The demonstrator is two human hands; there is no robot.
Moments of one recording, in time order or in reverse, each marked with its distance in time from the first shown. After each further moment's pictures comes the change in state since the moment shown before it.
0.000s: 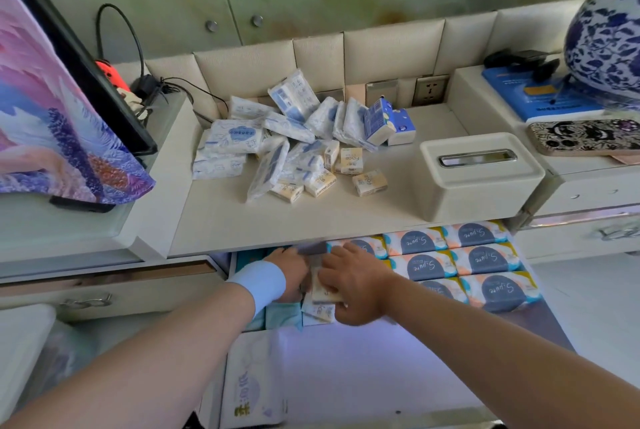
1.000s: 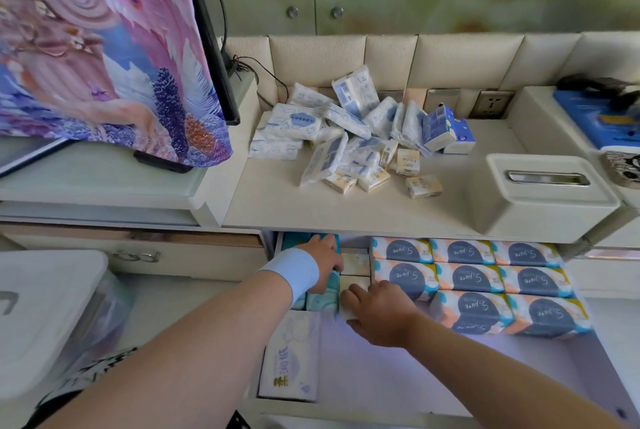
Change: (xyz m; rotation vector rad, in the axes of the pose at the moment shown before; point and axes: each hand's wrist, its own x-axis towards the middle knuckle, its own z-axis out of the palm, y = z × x) left_hand -0.037 -0.026 0.015 -0.164 0.026 -0.043; right_hand 0.011 -0.053 0.052 -0.185 -0.304 0.075
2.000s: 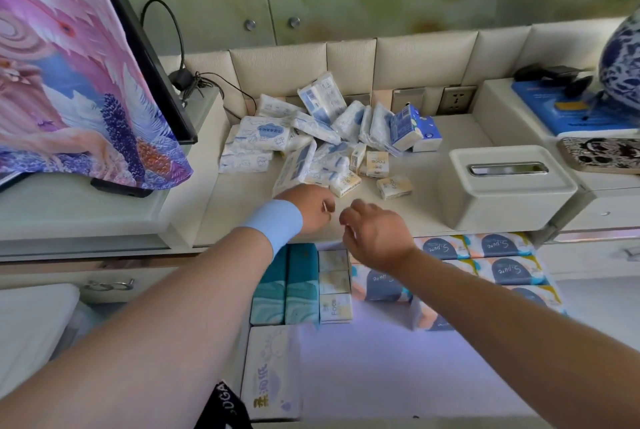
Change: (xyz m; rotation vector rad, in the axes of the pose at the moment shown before) left_hand 0.009 0.003 -0.102 -0.270 0.347 -0.062; right_hand 0.017 0.079 -0.074 0.194 0.597 0.310
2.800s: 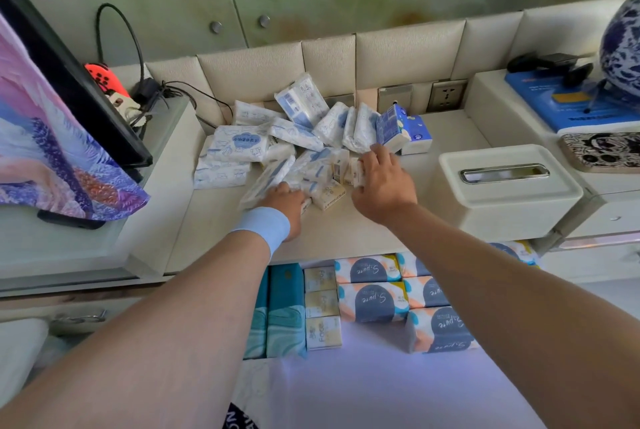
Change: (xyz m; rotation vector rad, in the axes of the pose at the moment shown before) left_hand 0.069 -0.012 0.018 0.210 -0.040 -0.204; right_hand 0.073 0.083 -0.006 0.055 -0.010 0.427
